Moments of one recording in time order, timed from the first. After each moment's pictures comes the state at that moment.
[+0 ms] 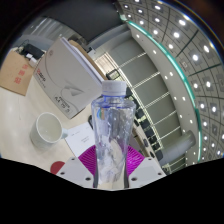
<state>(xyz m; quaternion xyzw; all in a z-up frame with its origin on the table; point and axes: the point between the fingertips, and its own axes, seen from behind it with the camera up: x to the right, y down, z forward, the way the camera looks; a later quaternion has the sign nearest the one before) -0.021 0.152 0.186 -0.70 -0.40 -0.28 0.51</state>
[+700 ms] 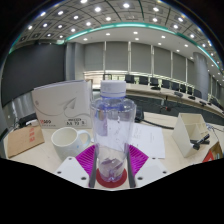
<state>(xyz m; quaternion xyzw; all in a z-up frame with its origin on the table) -0.022 0.119 0.075 -0.83 -0.15 0.09 0.53</state>
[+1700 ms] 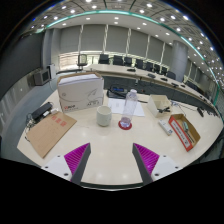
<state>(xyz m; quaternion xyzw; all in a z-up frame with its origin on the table) -0.102 -0.201 0.202 -0.90 -0.04 -0.04 0.43</state>
